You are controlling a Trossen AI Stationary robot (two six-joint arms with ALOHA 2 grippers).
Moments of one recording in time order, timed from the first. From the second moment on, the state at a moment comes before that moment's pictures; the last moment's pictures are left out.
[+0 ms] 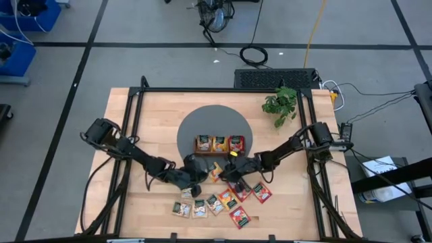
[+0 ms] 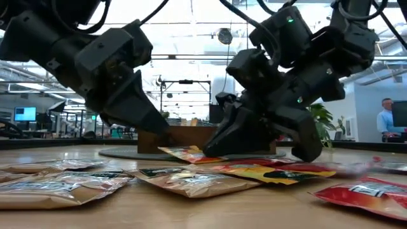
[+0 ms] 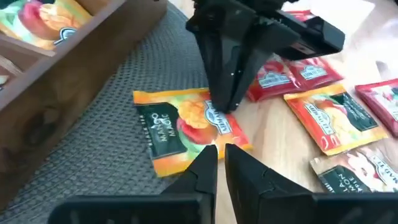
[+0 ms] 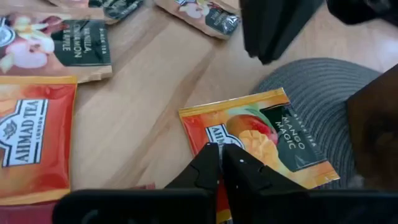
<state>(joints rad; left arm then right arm) -0.43 1.76 0.68 0.43 -0.46 -0.61 0.22 1.99 0.76 0.67 0.02 -0.32</state>
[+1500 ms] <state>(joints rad) -0.44 1.74 0.68 0.22 -0.28 -1.20 0.18 2.12 0.76 0.62 -0.11 -0.22</state>
